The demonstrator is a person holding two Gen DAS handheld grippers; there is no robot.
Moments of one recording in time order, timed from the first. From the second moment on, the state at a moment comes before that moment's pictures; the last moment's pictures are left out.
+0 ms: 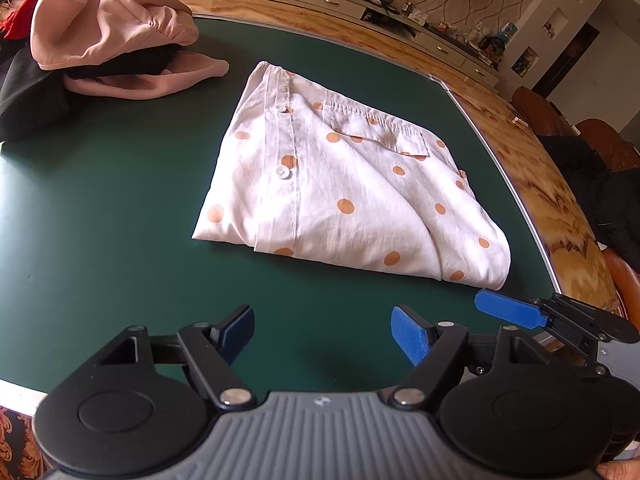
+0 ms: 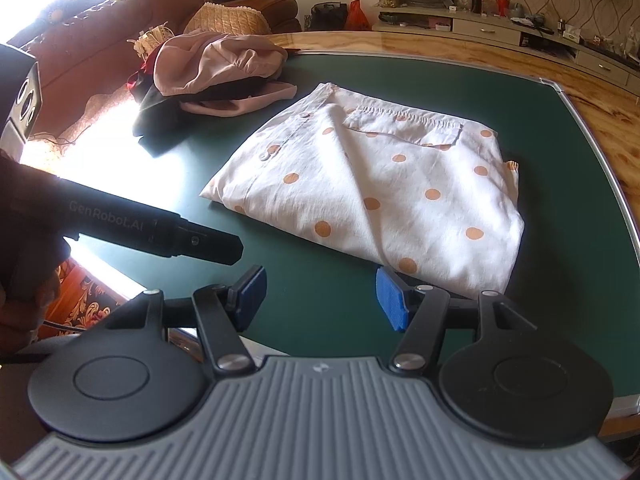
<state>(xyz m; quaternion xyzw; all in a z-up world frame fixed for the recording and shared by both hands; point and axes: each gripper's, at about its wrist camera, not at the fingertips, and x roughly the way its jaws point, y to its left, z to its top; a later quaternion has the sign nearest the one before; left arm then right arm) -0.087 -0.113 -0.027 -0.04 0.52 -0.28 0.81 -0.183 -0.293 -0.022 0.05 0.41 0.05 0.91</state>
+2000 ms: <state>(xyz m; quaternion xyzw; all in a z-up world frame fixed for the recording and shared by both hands) -0.060 -0.116 -0.034 0.10 0.42 -0.37 0.82 -0.106 -0.381 -0.047 0.05 0.41 -0.03 0.91</state>
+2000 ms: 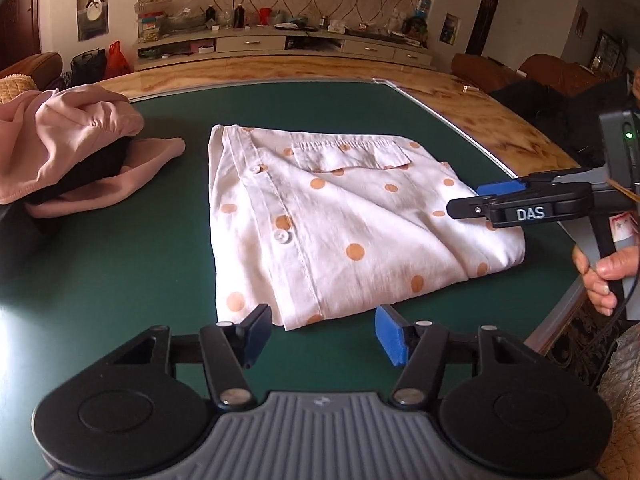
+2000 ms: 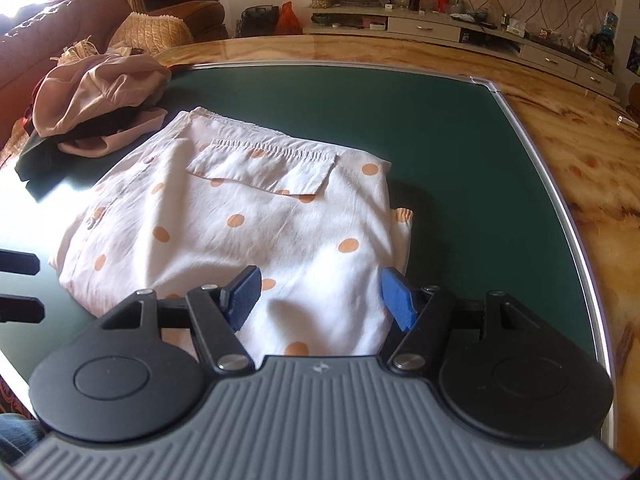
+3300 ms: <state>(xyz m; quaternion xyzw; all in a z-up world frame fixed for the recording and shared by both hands) -0.033 -0.093 -0.045 0.22 0.41 -0.44 0.77 -0.139 -0.427 -0.064 0.25 0.44 0.02 0.86</state>
